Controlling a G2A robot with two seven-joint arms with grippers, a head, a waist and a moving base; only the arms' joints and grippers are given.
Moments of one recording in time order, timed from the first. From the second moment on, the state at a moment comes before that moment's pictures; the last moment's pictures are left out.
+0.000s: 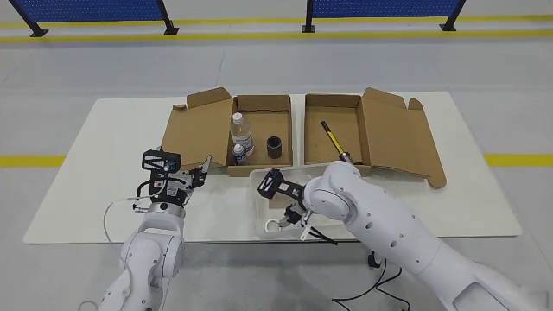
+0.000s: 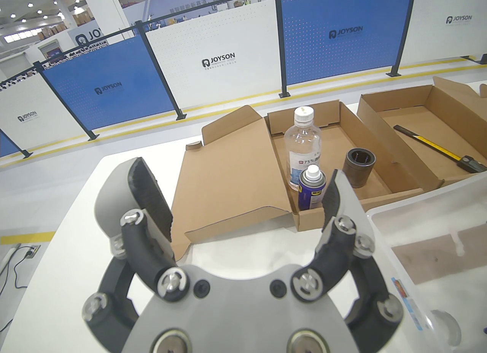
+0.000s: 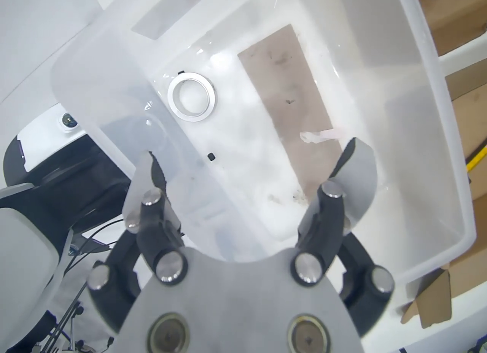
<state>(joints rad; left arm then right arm) 1.61 -1.24 -1.47 -1.93 1.47 0.13 -0.18 -0.74 -1.27 0.57 -1.47 -0.84 -0.19 1.24</state>
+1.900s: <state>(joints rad) 1.61 -1.24 -1.47 -1.93 1.47 0.13 -0.18 -0.65 -1.47 0.40 -1.13 -0.86 -0.27 1.15</state>
